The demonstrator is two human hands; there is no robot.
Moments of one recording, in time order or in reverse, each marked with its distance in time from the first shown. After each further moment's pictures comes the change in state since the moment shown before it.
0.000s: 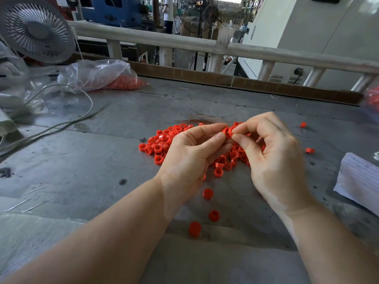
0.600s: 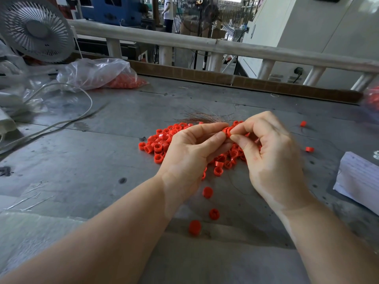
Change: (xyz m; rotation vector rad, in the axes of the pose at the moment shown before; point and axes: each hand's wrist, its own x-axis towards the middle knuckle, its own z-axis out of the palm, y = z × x) left_hand -0.001 -0.001 0.000 0.082 -0.006 0.036; right_hand 0.000 -0.002 0.000 -0.074 -0.019 -0.040
